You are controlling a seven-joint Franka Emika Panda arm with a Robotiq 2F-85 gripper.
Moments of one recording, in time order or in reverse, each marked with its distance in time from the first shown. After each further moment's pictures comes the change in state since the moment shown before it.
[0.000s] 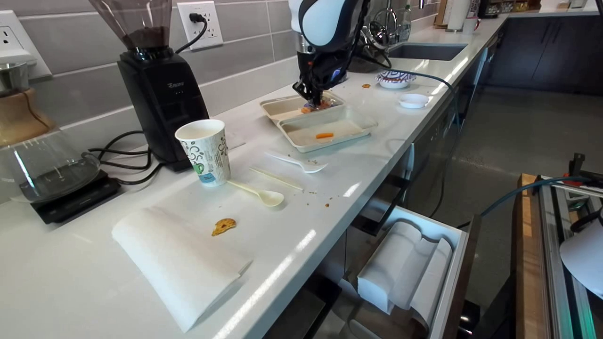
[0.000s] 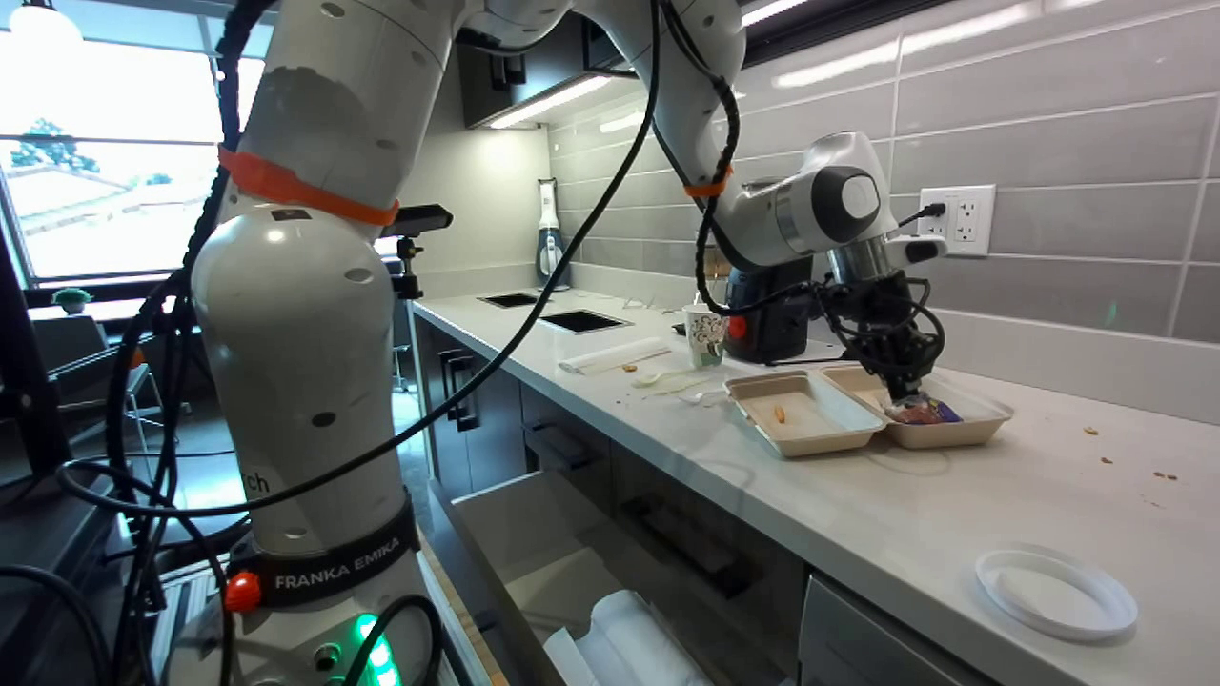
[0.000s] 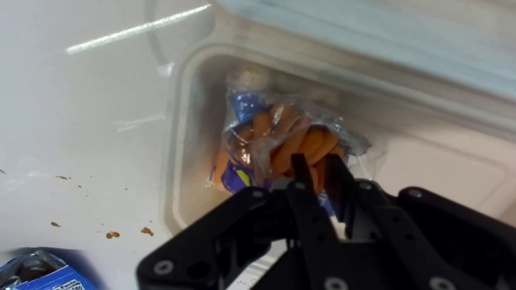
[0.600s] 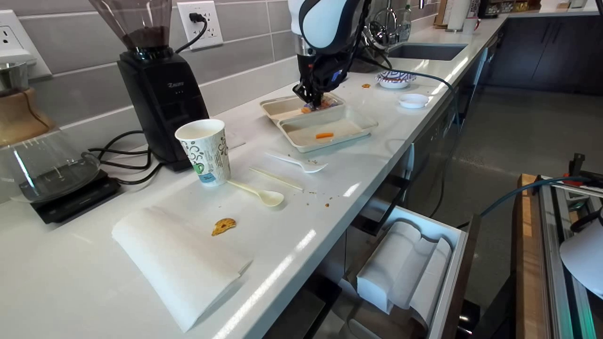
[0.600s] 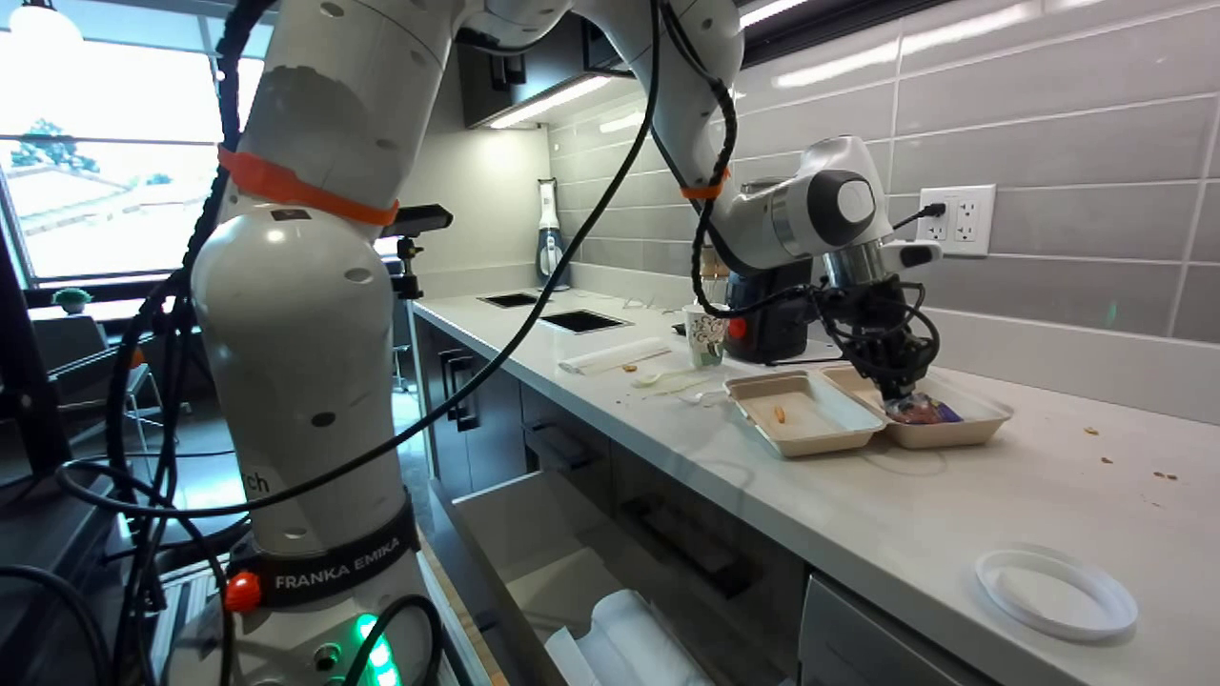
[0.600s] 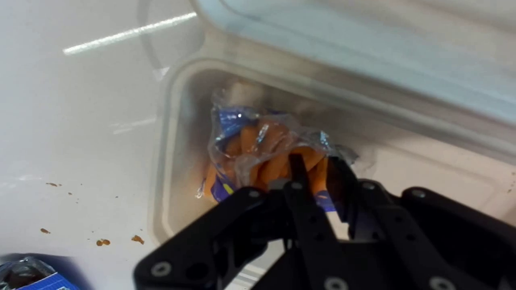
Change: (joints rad) arm 0.000 -0.001 0.009 -0.012 0.000 0.000 -0.007
